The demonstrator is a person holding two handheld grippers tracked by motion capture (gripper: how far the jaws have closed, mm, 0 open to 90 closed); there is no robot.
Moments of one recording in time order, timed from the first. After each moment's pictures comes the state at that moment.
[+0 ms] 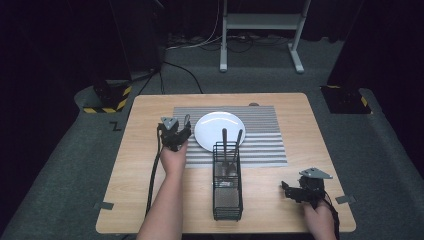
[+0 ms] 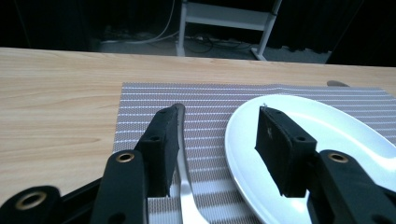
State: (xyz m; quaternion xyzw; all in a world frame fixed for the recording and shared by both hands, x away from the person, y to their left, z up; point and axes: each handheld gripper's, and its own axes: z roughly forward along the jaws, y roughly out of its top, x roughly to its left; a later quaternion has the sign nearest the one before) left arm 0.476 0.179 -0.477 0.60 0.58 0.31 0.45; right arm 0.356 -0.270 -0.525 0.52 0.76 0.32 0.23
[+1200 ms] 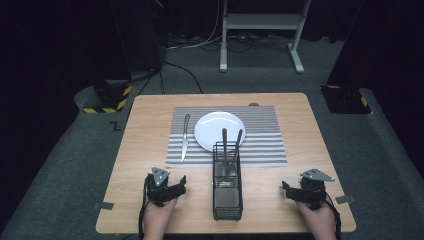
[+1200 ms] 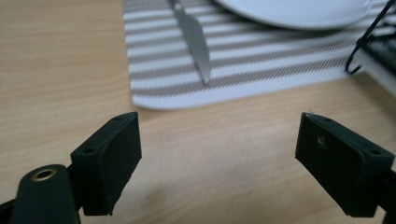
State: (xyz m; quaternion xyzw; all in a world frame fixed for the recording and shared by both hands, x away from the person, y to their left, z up) left arm 0.320 0.198 -0.519 0.69 0.56 0.27 0.37; right arm 0.350 -0.271 -0.523 0.51 0.76 0.34 0.24
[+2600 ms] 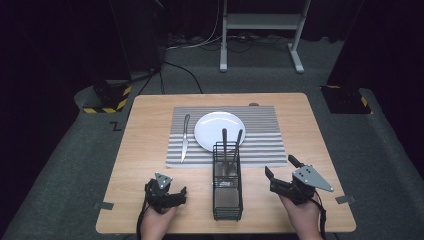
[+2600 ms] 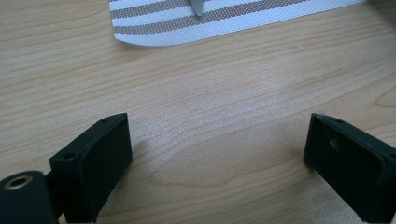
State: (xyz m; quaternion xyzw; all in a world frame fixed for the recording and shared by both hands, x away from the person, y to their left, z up) left arm 0.313 0.197 -0.529 0.73 0.56 0.23 0.31; right arm 0.325 -0.209 -0.452 0.39 0.68 0.52 0.33
